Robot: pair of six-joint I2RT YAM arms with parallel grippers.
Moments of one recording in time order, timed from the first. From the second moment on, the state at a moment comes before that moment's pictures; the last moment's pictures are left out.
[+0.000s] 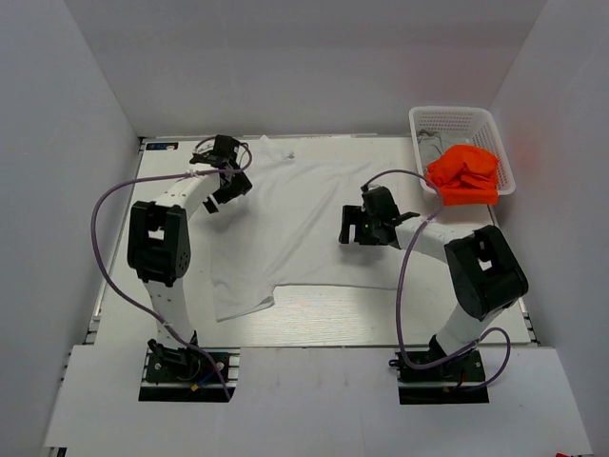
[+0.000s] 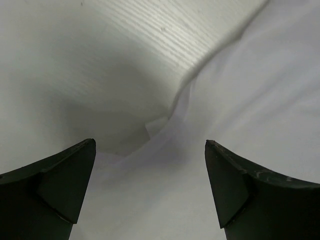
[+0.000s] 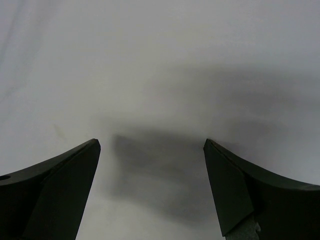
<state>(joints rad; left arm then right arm) -0.23 1.95 1.54 -0.70 -0.31 -0.76 0.48 1.68 0.90 -0.12 -0.04 0.41</state>
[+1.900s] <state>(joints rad) -0.62 2.23 1.99 -0.86 -0.39 -0.72 0.40 1.70 0.96 -0.25 -0.06 0.33</state>
